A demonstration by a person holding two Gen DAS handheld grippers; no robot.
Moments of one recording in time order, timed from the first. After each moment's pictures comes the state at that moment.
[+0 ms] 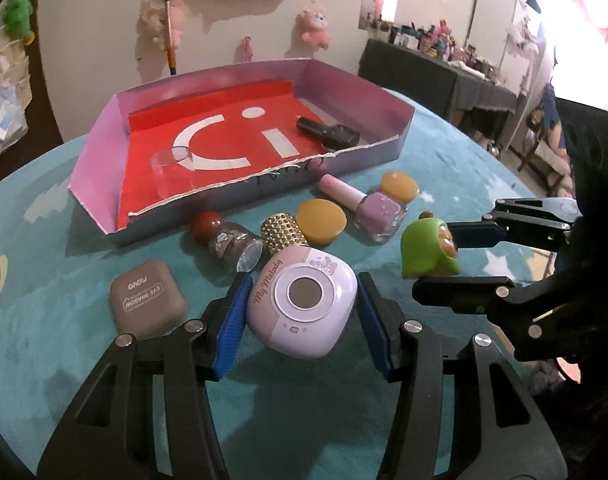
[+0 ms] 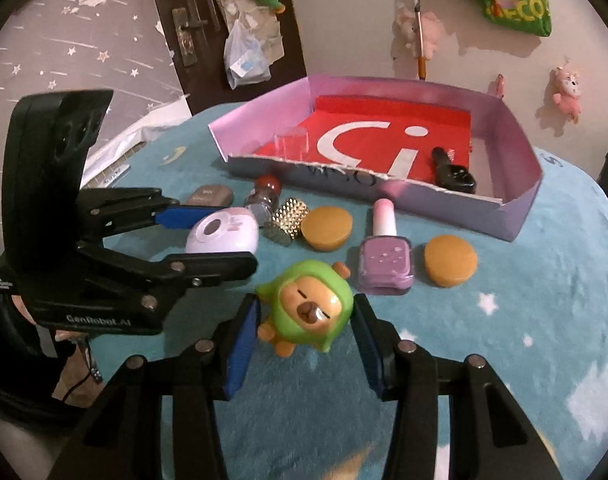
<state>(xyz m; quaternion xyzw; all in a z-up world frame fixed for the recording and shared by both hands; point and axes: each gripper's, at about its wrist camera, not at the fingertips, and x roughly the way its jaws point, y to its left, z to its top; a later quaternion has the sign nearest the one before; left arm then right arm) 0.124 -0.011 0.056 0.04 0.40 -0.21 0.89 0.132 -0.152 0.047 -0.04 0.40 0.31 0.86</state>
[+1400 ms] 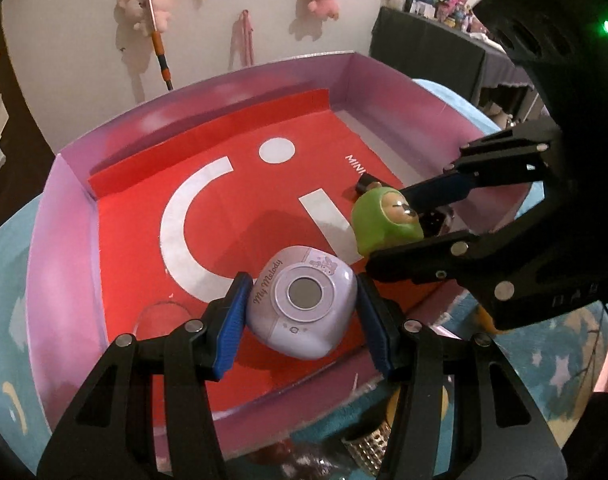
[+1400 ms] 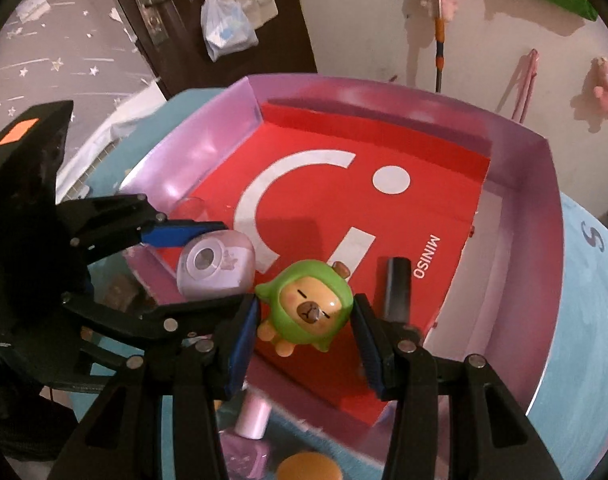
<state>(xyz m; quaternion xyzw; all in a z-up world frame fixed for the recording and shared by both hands) 0.289 -0.039 0.055 0.09 0.46 -0.20 0.86 0.334 -0.140 0.053 -0.07 0.51 0.34 0.79</state>
